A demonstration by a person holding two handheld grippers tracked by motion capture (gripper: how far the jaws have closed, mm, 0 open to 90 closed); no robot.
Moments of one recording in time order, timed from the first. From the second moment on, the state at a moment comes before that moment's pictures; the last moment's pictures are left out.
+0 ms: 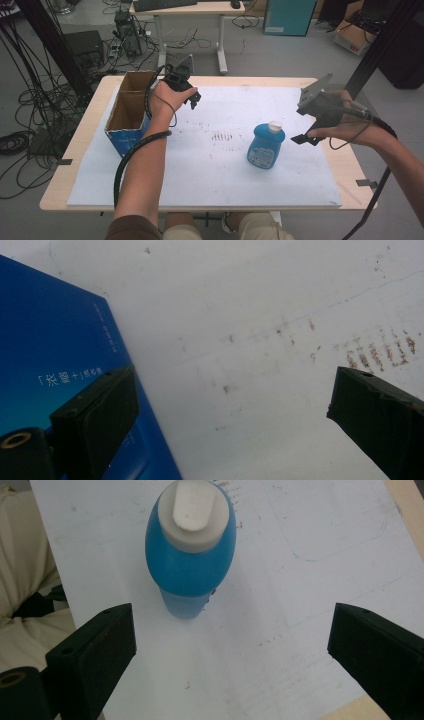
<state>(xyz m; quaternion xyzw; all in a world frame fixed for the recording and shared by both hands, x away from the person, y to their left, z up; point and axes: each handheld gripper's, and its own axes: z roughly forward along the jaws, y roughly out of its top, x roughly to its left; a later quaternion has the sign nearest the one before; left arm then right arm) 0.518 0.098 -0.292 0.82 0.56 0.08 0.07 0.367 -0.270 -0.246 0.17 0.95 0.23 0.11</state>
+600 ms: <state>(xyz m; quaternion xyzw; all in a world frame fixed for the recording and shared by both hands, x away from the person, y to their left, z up) 0.517 0.100 -0.295 0.82 0.56 0.08 0.06 0.357 -0.285 -0.305 0.23 0.92 0.30 0.11</state>
